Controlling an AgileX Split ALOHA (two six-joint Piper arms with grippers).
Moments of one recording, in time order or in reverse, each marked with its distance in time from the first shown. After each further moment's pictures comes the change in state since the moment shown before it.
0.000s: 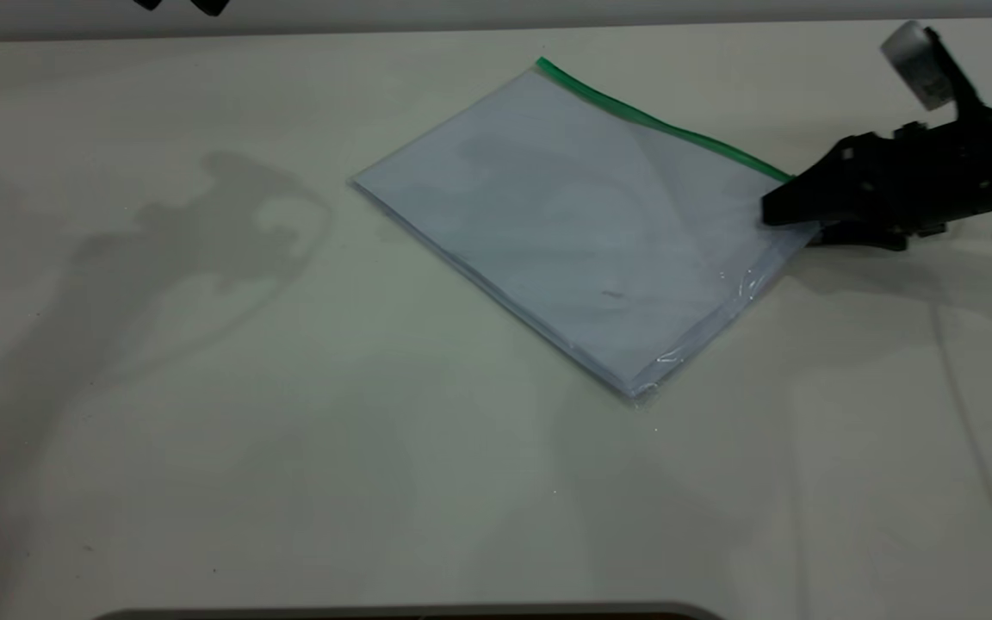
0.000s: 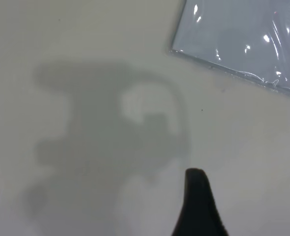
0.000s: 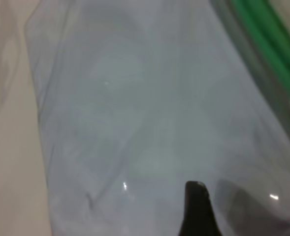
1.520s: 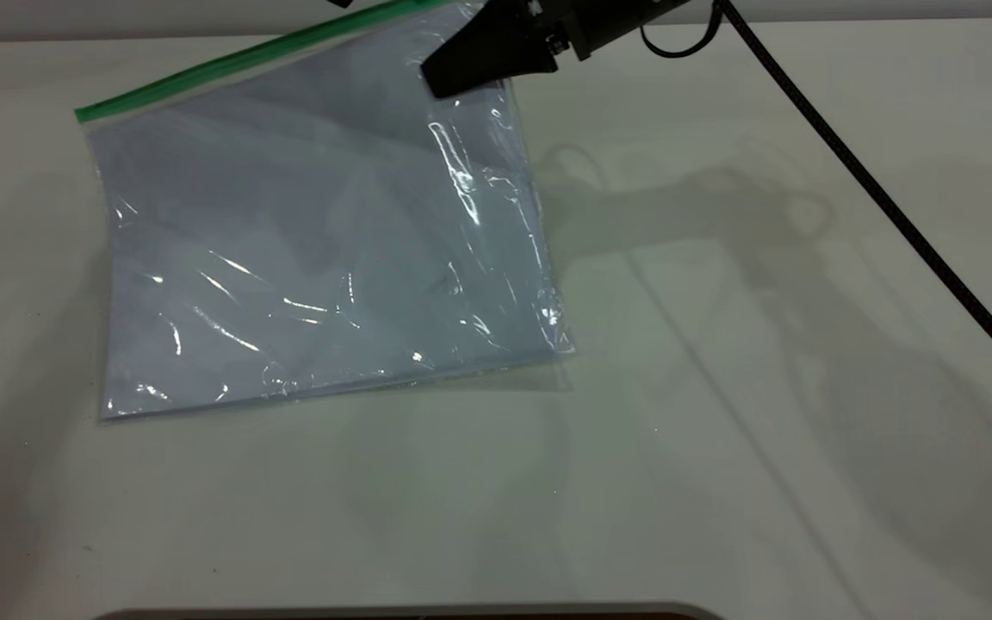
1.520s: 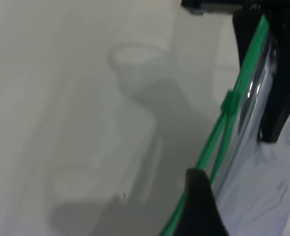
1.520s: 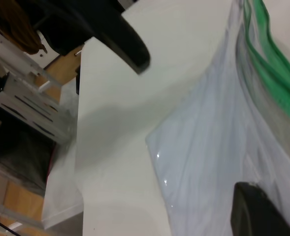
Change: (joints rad) left arm -0.030 0.058 0.000 -0.520 0.052 0.961; right arm 0.466 0.008 -0.580 -0.205 0.317 0.160
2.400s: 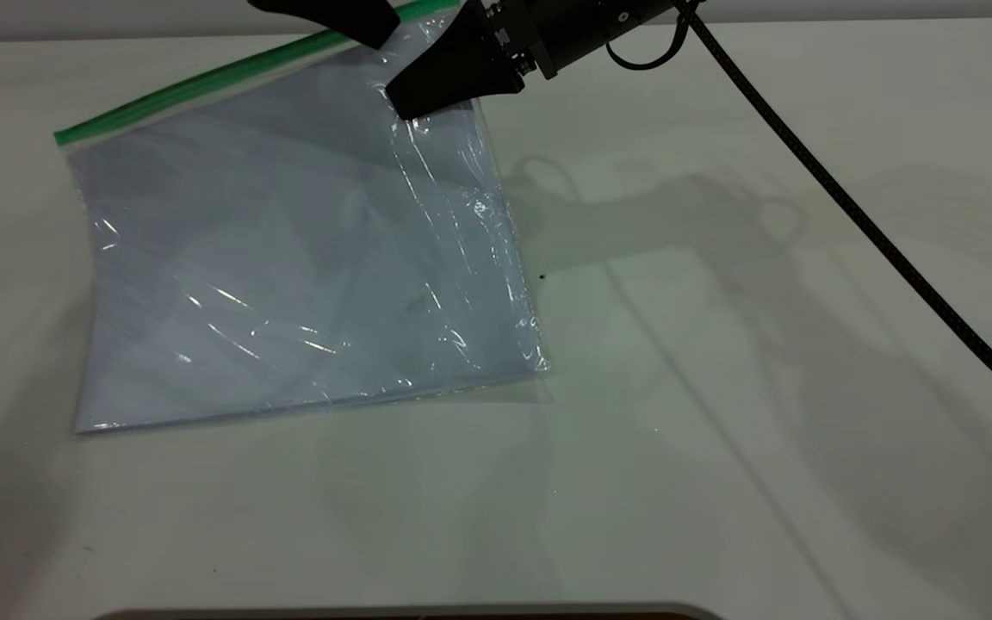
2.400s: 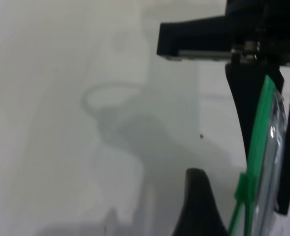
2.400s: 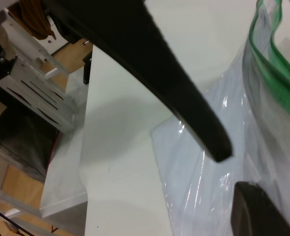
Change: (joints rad) left arm -0.006 0.079 -0.001 -0.115 0.025 0.150; right arm 0.041 0.008 -0.001 0.000 -0.003 -0.047
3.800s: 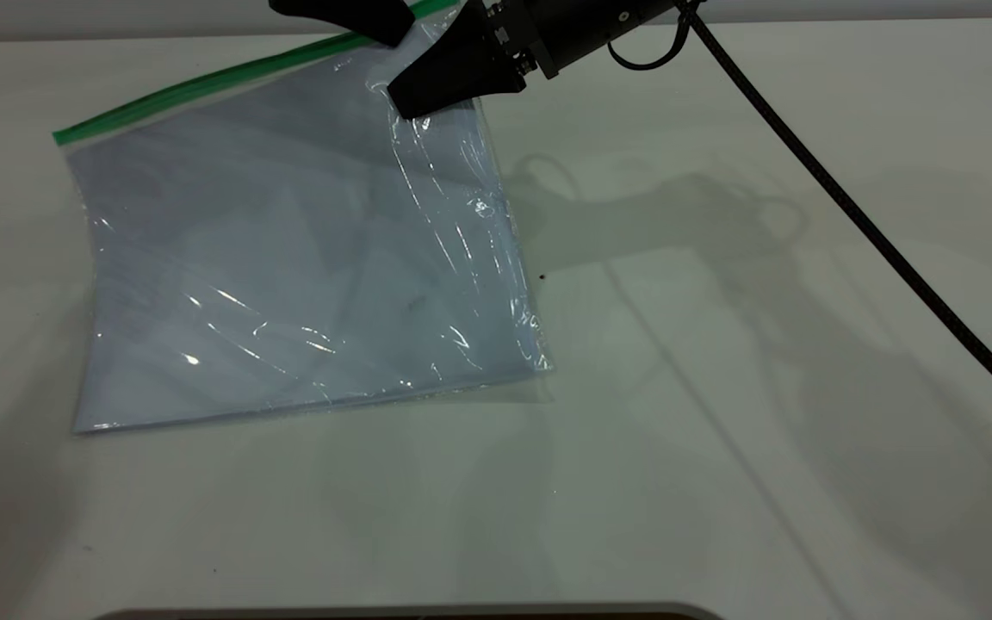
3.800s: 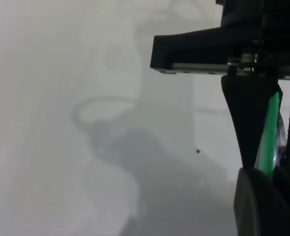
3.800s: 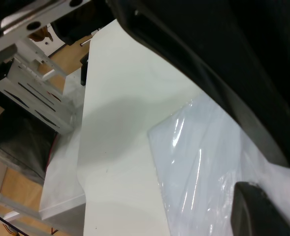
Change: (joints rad) left arm -0.001 0.035 0.000 -0.064 0.006 0.060; right arm -0.003 0.000 0.000 0.000 -0.009 0.014
